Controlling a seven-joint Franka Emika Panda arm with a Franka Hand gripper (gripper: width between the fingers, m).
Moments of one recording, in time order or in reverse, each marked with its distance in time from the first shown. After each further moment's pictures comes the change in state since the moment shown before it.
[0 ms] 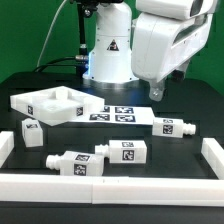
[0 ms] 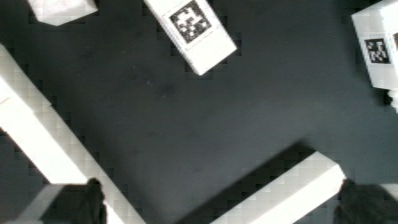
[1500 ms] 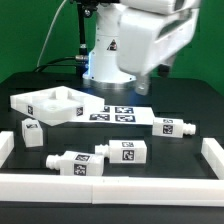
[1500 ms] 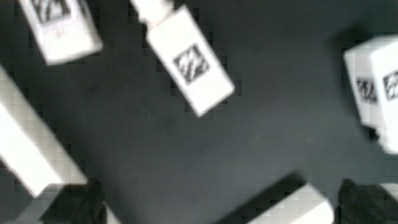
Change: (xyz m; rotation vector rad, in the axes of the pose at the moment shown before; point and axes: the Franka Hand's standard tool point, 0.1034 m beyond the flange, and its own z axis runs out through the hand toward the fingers) arm -0.052 -0.003 0.004 0.017 -0.014 -0.041
